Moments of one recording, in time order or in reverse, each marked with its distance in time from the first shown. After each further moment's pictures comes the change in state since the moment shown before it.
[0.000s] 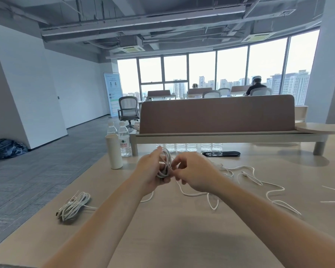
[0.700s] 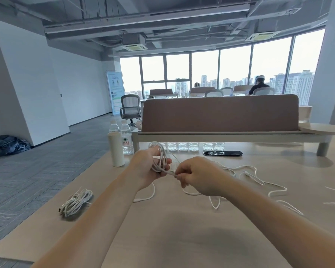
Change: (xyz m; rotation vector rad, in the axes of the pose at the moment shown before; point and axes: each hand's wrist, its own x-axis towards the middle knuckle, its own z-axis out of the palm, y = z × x) left_hand 0.004 0.008 -0.016 -0.057 -0.008 -0.028; right_hand -0.004 0.010 -0.004 -0.204 -0.135 -0.054
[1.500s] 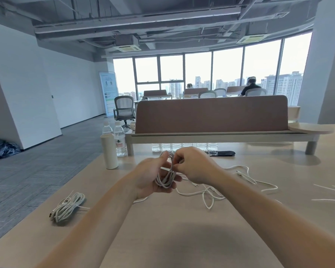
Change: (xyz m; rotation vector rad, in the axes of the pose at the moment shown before) left_hand -0.012 -0.010 0.009 0.248 -0.265 -0.058; right_hand 0.016 -0.002 -0.011 -0.011 0.182 0.042
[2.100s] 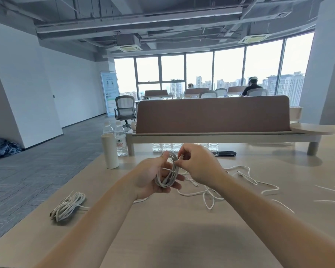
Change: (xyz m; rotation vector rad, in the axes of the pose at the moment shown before) left_hand 0.001 -0.001 -0.003 0.001 -0.096 -0.015; right_hand -0.001 0.012 0.005 0.141 0.166 0.020
